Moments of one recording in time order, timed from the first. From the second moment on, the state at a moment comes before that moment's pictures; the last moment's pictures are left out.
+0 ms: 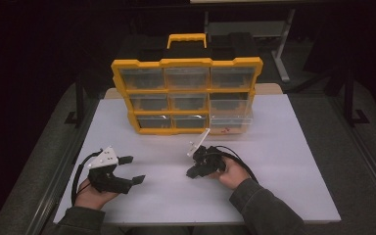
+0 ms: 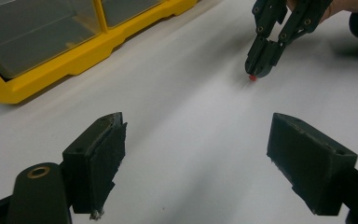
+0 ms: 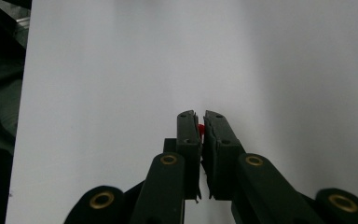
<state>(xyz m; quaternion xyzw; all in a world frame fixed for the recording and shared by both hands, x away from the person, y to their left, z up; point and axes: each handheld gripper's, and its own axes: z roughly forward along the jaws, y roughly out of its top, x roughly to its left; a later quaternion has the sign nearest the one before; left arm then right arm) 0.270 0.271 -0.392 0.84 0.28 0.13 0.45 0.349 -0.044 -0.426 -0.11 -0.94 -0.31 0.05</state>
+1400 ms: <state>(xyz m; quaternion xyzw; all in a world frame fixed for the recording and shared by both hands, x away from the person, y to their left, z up) 0.270 0.271 -0.391 0.84 0.29 0.13 0.45 0.366 -0.055 -0.321 -0.09 -0.93 -0.35 0.04</state>
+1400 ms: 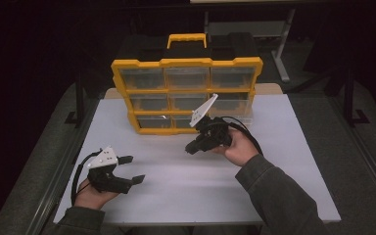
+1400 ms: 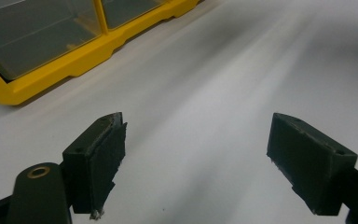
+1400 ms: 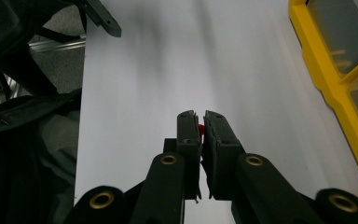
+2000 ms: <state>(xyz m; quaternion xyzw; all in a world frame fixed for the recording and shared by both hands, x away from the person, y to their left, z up) 0.270 0.272 -0.391 0.83 0.29 0.12 0.45 0.375 -0.058 -0.286 -0.09 -0.93 -0.35 0.03</state>
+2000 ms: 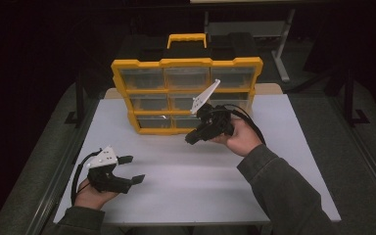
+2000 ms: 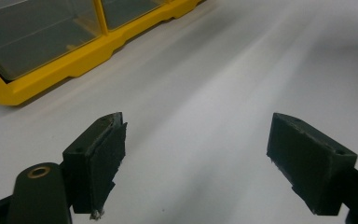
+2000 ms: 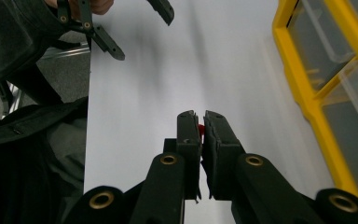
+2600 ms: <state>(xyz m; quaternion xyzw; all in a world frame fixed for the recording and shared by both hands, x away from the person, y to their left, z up) 0.271 0.273 -0.393 0.83 0.29 0.12 0.45 0.388 -0.064 -0.245 -0.10 -0.93 -0.36 0.00</state>
